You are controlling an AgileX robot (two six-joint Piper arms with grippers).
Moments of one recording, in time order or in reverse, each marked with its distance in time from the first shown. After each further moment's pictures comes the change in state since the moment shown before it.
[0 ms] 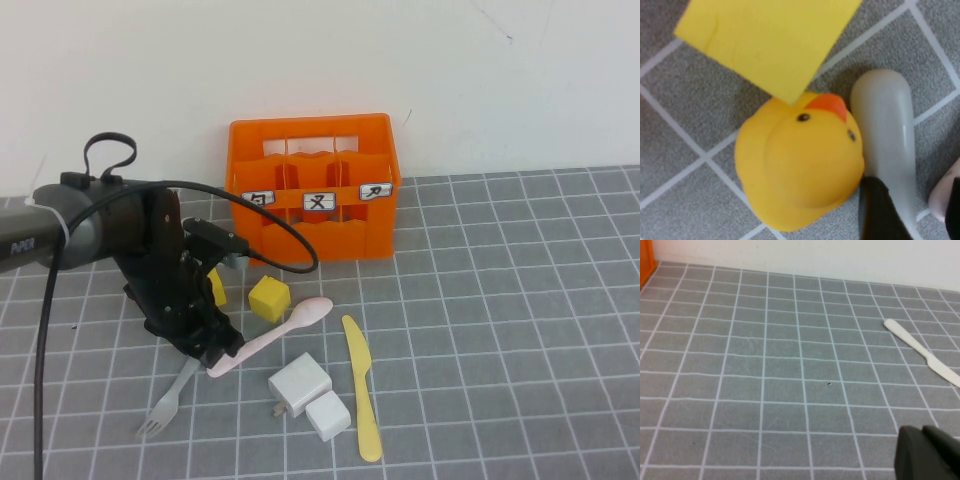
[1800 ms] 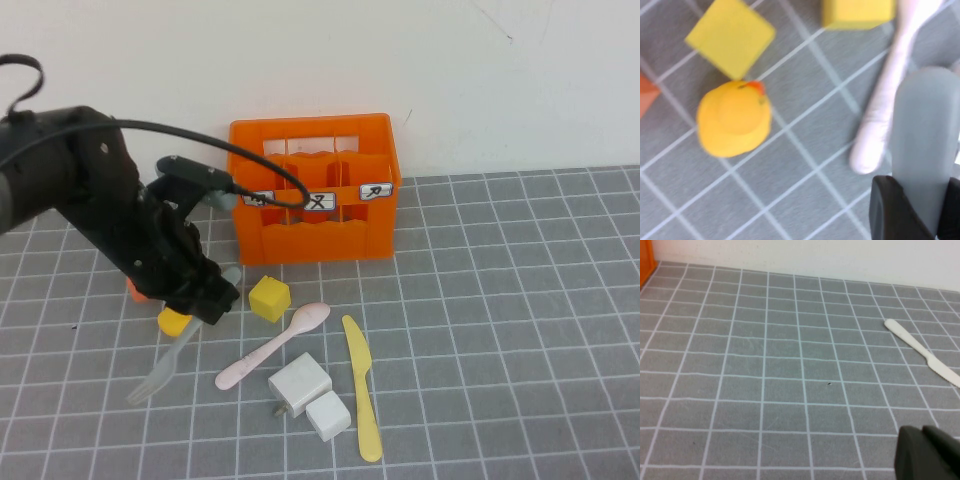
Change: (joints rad) right arm 0.000 0.000 0.000 0.000 0.000 0.000; left arm 0.020 -0.255 0.000 -0.165 0.143 0.090
